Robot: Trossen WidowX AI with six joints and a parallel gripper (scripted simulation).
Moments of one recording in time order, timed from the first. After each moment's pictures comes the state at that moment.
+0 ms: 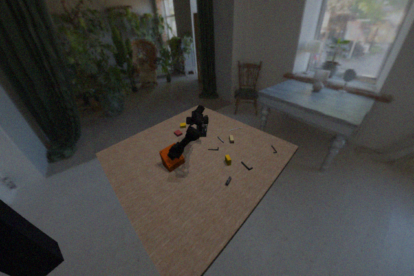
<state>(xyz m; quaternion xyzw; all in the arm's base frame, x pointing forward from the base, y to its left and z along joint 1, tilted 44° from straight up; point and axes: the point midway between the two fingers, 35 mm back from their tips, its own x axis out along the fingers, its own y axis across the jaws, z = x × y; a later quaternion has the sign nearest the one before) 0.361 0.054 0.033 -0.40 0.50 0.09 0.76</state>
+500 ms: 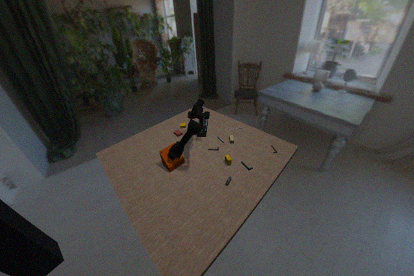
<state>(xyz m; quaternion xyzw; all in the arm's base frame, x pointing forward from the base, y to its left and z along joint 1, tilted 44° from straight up) 0.413 0.077 0.031 -0.40 0.49 0.03 0.77</state>
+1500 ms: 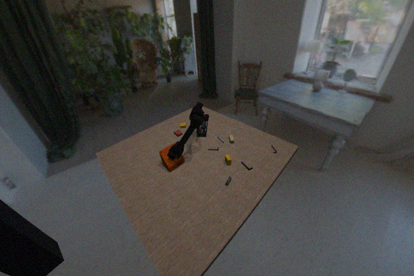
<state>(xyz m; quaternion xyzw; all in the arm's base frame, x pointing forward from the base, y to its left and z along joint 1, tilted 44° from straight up) 0.468 0.058 -0.055 -0.39 0.48 -0.06 0.78</state>
